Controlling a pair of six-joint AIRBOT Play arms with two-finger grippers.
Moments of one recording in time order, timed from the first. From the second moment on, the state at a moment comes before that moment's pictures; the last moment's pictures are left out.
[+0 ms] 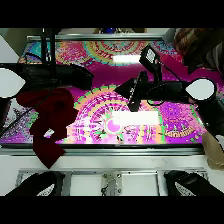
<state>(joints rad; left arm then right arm) -0.45 -1.07 1.50 1.26 -1.10 -1.52 0.35 -1.07 1.21 -0.56 0.95 0.44</state>
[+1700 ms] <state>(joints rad) -0.09 -1.62 1.33 1.75 -0.95 -1.76 0.33 -1.08 1.20 -0.43 0.91 0.48</state>
